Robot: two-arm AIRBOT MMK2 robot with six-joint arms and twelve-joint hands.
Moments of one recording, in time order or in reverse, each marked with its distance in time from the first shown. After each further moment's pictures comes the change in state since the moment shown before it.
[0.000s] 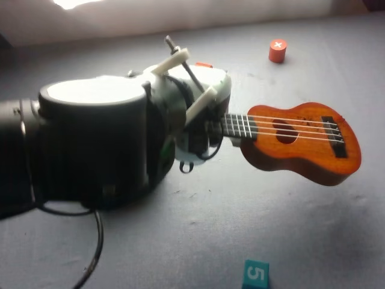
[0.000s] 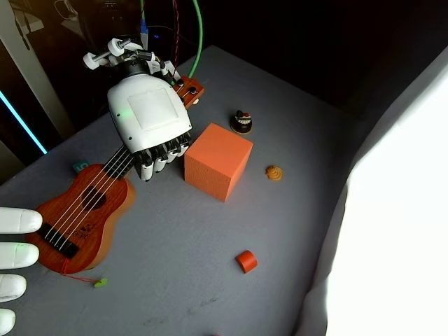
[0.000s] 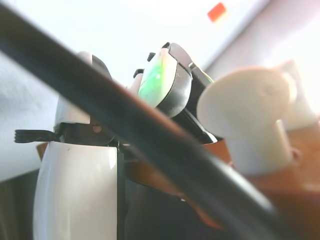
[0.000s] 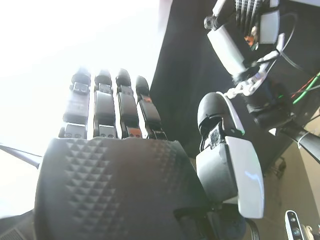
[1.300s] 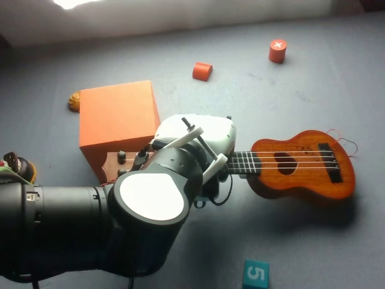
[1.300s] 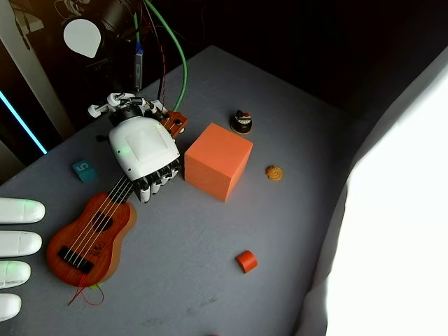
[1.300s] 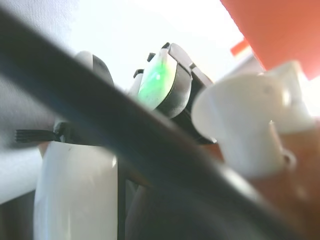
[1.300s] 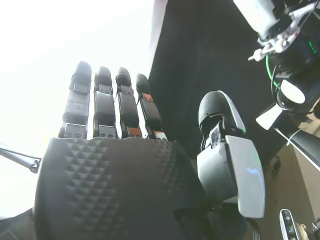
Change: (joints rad) left arm 0.265 -0.149 0.088 0.385 0.080 -0.388; right arm -0.001 0.000 -0.004 -0.023 0.009 0.008
